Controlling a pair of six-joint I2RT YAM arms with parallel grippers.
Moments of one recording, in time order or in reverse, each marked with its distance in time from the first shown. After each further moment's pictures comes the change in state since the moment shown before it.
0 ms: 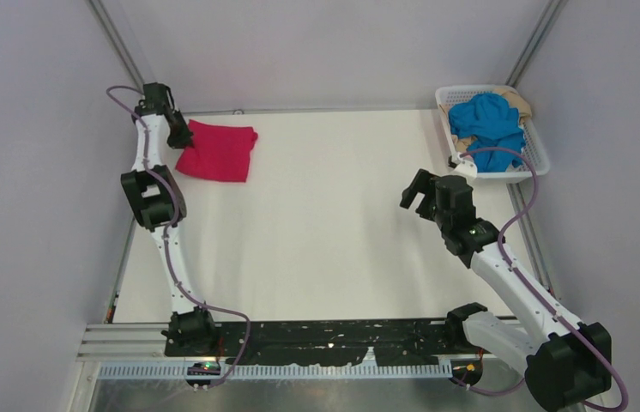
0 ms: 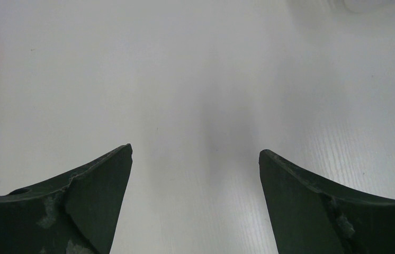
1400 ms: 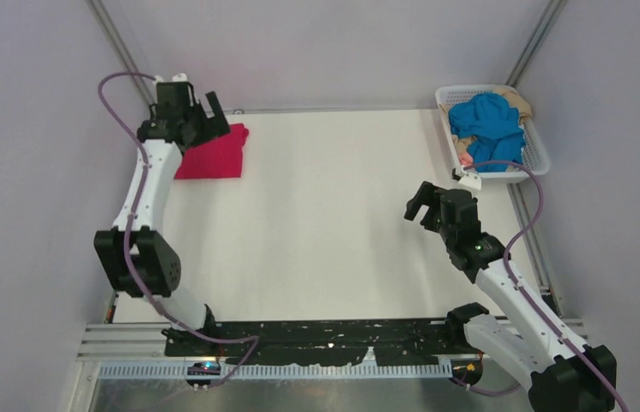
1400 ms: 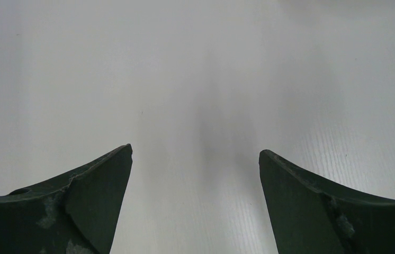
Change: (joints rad) left arm -0.163 -0.700 -0.560 0.158 -0.069 -0.077; right arm 0.000 -0.105 -0.081 -0.025 0.017 -0.019
